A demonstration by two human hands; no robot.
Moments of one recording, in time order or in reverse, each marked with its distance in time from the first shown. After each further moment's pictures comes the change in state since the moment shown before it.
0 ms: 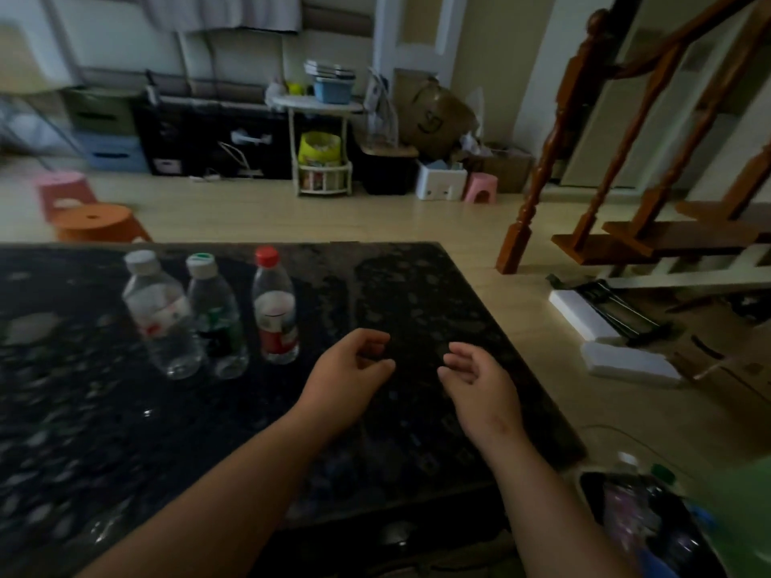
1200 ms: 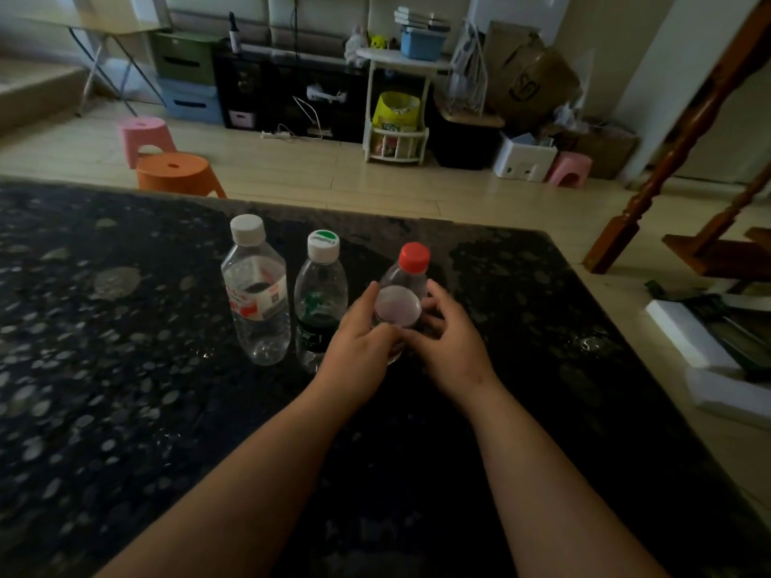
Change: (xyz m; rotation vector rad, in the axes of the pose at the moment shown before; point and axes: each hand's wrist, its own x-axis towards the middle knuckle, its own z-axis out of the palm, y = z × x) left_hand 0.053 -0.074 -0.115 -0.286 0.210 -0.146; right_hand 0.072 -0.038 0.213 0.050 -0.385 -0.111
